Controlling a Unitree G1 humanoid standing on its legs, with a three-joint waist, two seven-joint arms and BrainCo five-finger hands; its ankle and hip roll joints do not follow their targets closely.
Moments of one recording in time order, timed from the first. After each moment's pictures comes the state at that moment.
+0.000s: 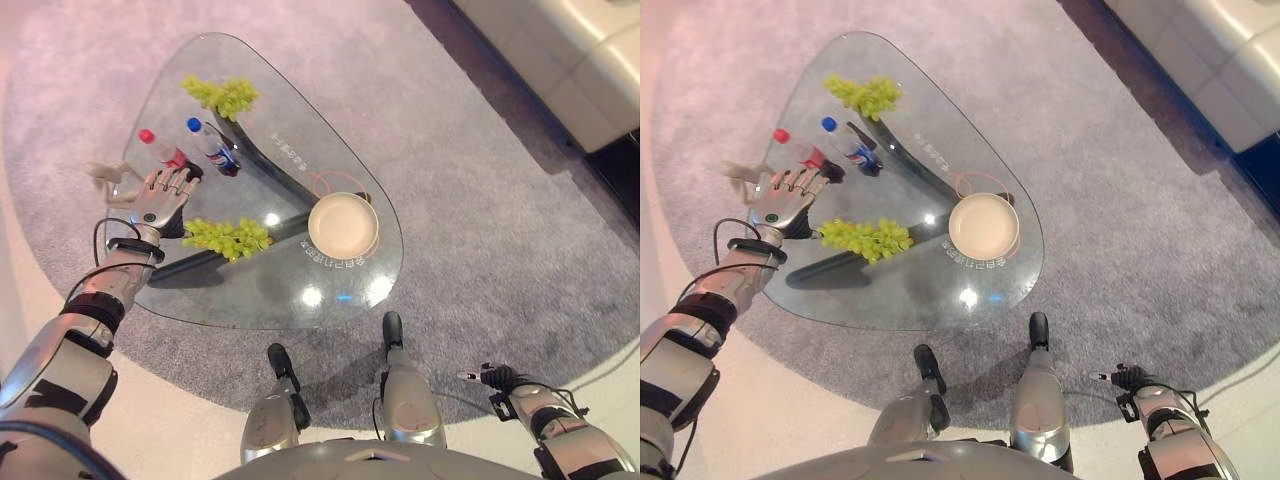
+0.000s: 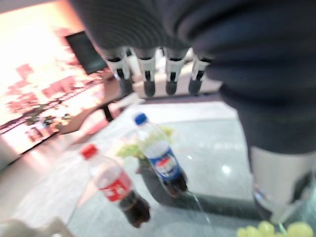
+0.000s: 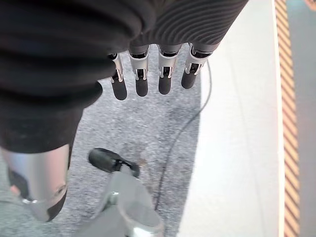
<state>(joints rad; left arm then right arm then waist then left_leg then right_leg) -0.71 0.81 -0.59 0.97 0.99 -0.08 0.61 -0.24 -0.49 0.25 1.24 0.01 0.10 0.03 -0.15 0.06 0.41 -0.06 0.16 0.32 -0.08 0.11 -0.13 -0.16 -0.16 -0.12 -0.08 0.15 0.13</state>
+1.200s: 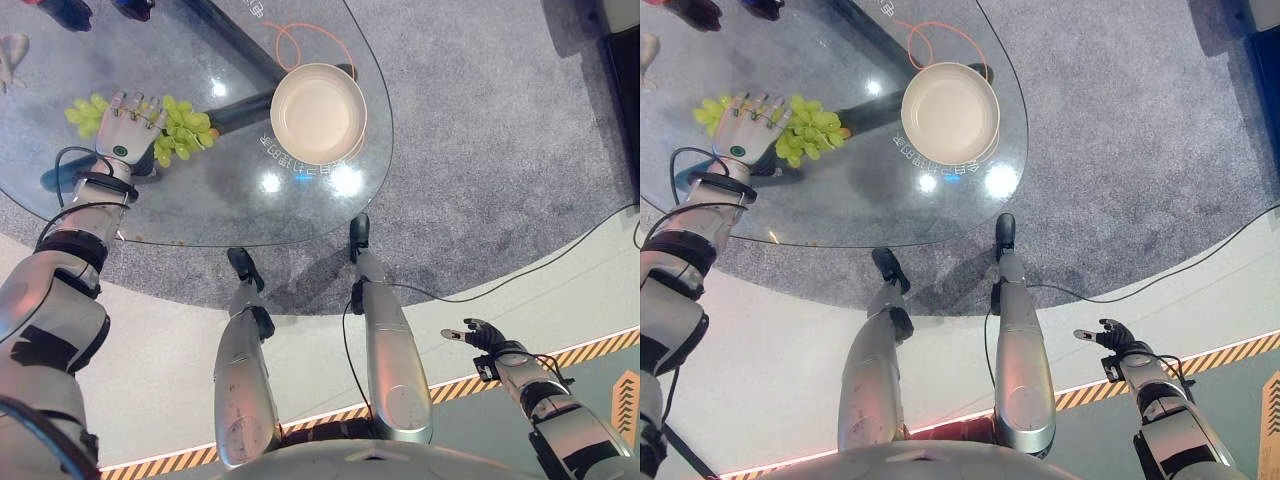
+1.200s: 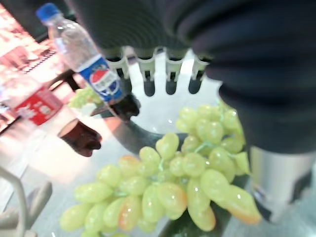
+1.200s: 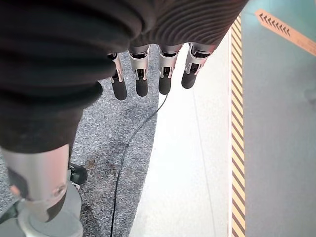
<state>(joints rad) -1.00 0.86 -0.77 1.12 0.95 0.06 0.64 -0.29 -0.50 0.29 1.18 0.15 0.01 0.00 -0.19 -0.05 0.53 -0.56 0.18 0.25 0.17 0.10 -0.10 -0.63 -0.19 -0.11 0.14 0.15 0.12</state>
